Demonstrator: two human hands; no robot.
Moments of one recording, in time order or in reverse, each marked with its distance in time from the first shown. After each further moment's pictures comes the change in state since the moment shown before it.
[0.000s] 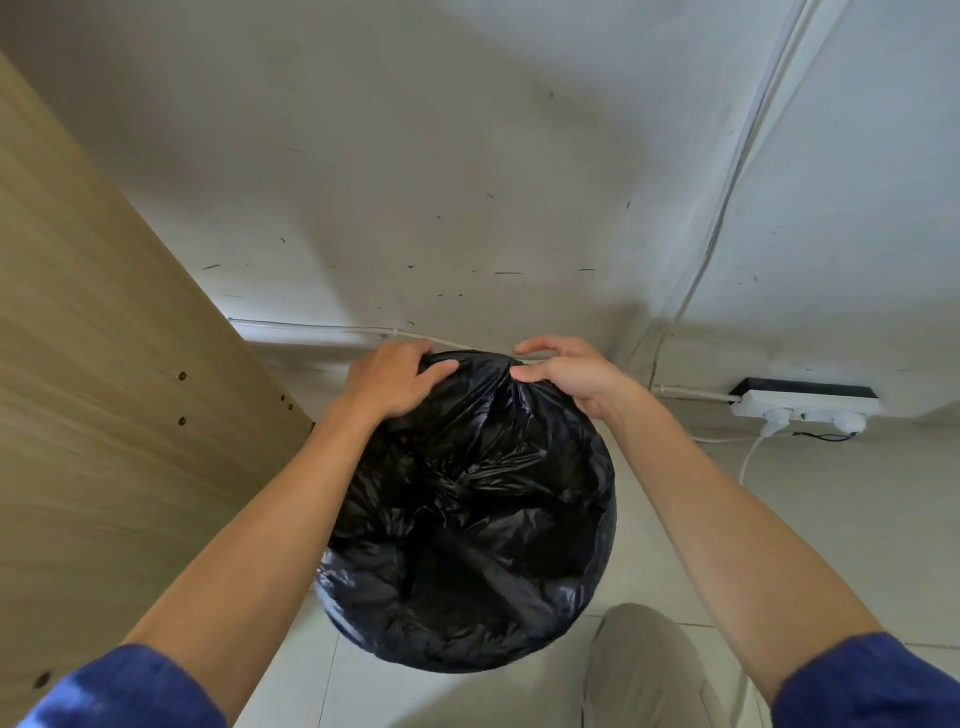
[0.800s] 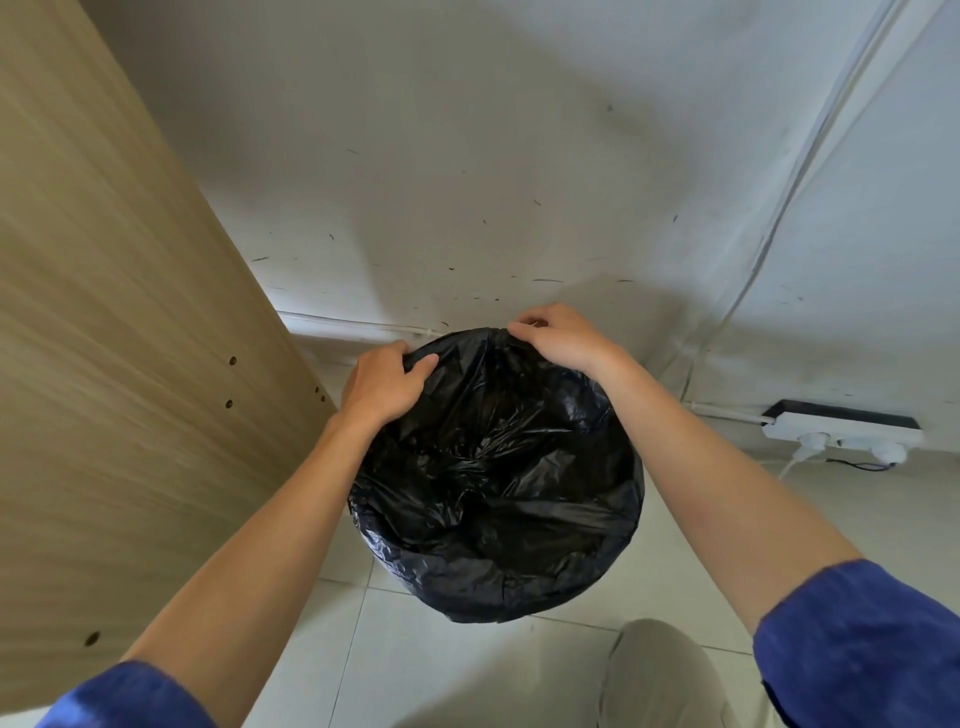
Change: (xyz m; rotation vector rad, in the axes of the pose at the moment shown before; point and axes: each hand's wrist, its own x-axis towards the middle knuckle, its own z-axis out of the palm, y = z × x) left_hand -0.023 -0.040 -0.003 -0.306 0.155 -0.238; right_hand 0.023 -0.053 0.034 -0.629 0.009 -0.326
